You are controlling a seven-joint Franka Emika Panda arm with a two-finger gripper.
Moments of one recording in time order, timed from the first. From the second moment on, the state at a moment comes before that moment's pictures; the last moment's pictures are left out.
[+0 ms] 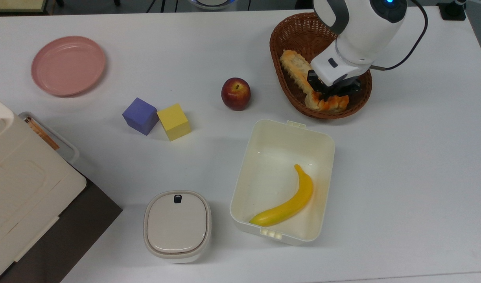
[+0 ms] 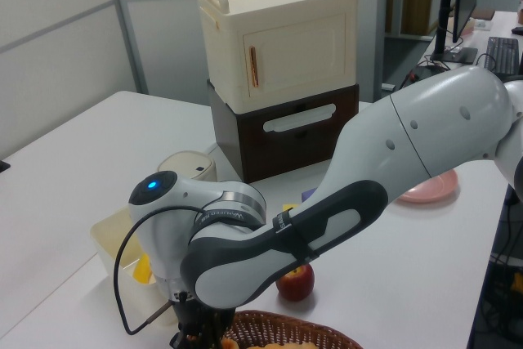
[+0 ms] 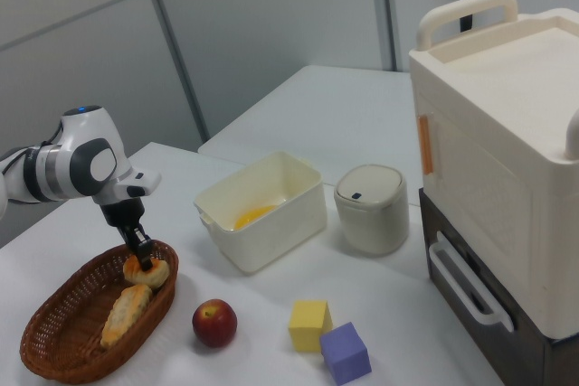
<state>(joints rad) 0.49 0.46 0.03 -1.59 -0.05 1.95 0.73</state>
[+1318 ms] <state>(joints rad) 0.14 0.22 0.00 -1.51 -0.03 1.56 0.18</state>
